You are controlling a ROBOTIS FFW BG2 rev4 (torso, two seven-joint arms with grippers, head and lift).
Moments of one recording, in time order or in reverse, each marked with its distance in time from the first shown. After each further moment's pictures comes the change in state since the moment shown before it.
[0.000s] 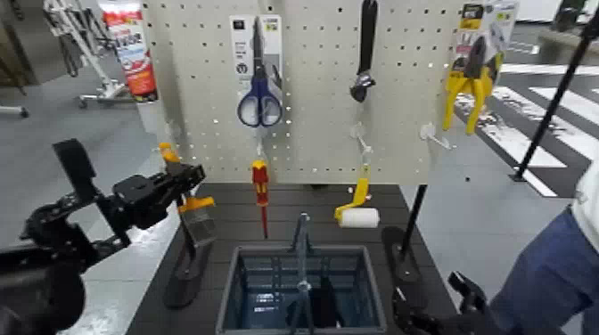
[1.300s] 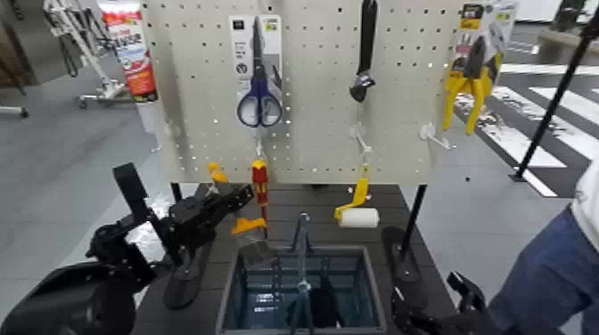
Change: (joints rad) left arm 0.027 -0.059 -0.124 0.059 0.147 0.020 -0.010; right arm -0.004 0.001 0.005 0.002 0.001 0.005 -0.003
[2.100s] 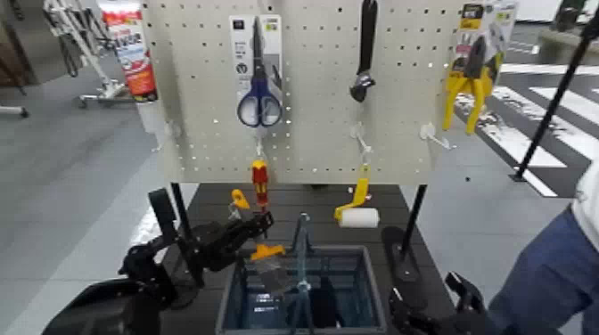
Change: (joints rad) left arm -0.017 -0.007 -0.080 0.171 0.021 -0.037 -0.021; right arm -0.003 0.000 0.005 0.003 -0.001 0.003 0.000
